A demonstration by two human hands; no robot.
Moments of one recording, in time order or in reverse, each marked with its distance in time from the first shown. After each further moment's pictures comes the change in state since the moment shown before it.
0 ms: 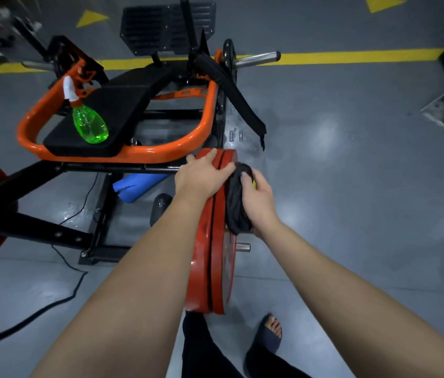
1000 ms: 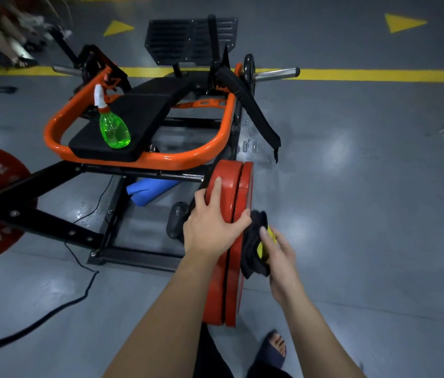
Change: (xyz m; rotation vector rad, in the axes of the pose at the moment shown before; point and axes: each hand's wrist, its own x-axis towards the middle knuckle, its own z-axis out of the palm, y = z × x) left_hand -0.079 -0.037 0.030 -0.200 0.212 0.016; right_hand -0.065 0.050 -0.018 0.250 0.021 0.255
